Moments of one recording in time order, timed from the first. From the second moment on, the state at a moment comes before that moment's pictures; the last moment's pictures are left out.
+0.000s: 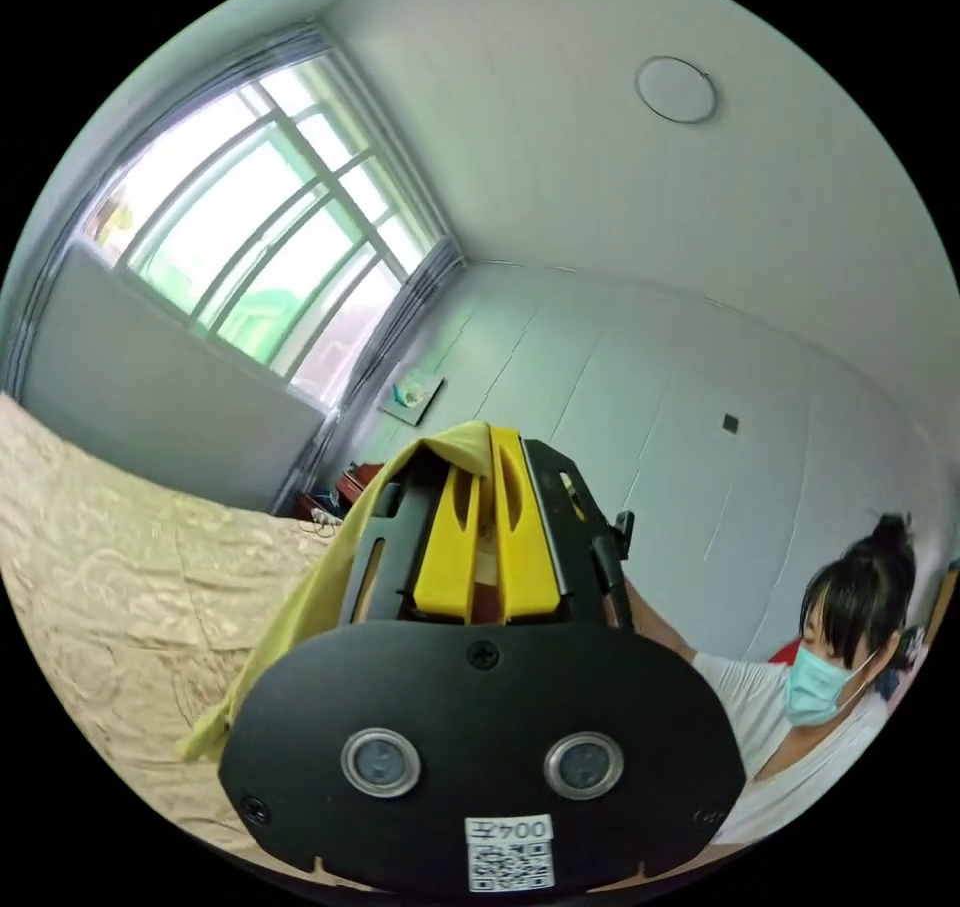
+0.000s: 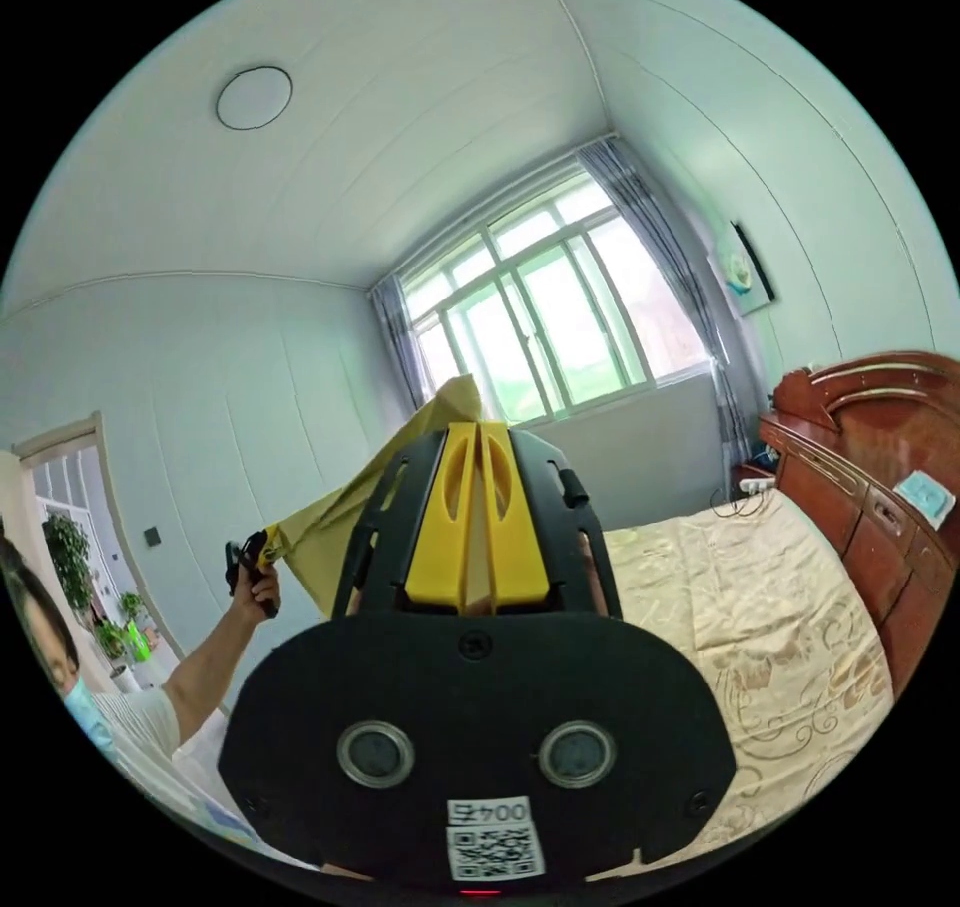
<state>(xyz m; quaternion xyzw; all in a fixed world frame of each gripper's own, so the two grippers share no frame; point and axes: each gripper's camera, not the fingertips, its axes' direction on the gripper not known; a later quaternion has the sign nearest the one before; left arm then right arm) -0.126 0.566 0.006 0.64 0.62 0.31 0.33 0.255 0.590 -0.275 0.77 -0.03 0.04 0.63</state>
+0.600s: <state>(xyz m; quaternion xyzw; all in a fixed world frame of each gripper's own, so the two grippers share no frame) 0.101 0.413 0.501 0.50 0.42 0.28 0.70 0.201 0.440 0.172 0.41 0.00 0.07 0.91</state>
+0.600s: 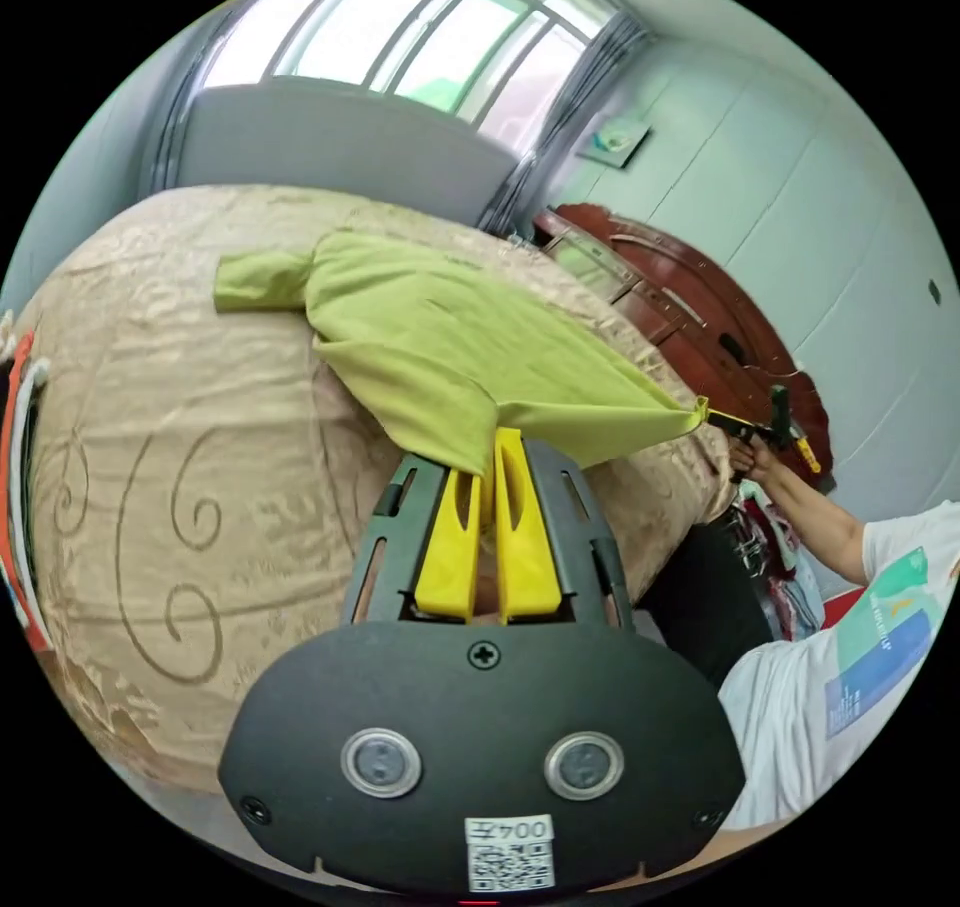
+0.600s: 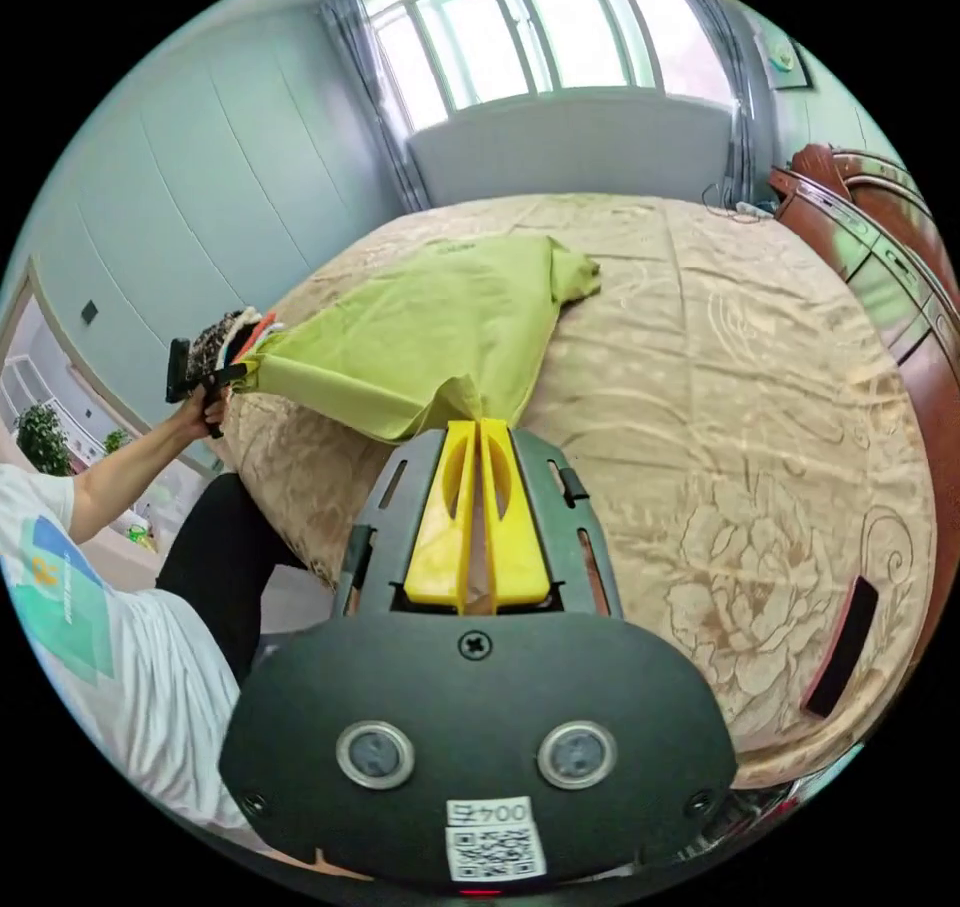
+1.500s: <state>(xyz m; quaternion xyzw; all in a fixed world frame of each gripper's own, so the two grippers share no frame) 0.038 0.447 0.623 0.47 0.32 0.27 0.78 0.010 0.332 0.130 0.30 0.13 0.08 0.94</state>
